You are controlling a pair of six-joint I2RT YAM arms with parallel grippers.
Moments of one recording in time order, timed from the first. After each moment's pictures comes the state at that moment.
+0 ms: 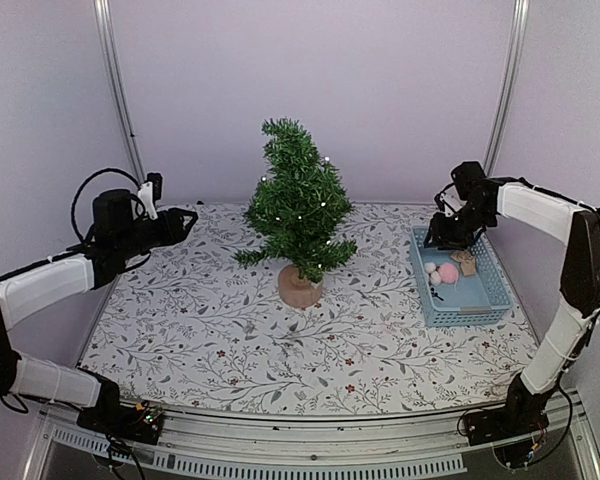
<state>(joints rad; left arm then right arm) -0.23 1.21 0.74 0.19 0.23 -0.35 0.21 1.69 1.37 -0.73 -0.19 0.25</state>
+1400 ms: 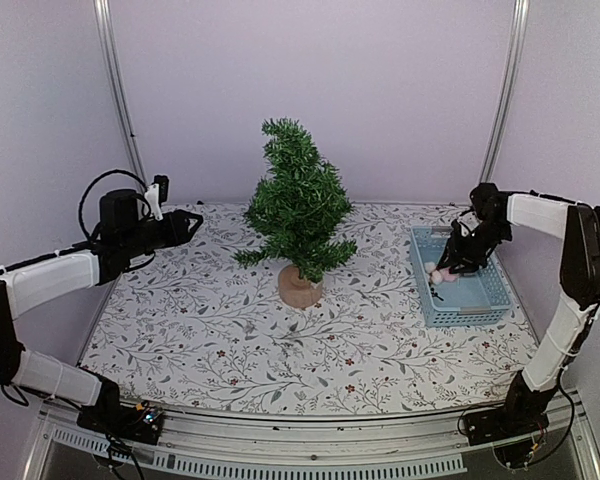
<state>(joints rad) -0.23 1.28 0.76 0.19 0.28 -0.36 0.06 1.77 1.27 -0.81 -0.35 0.25</state>
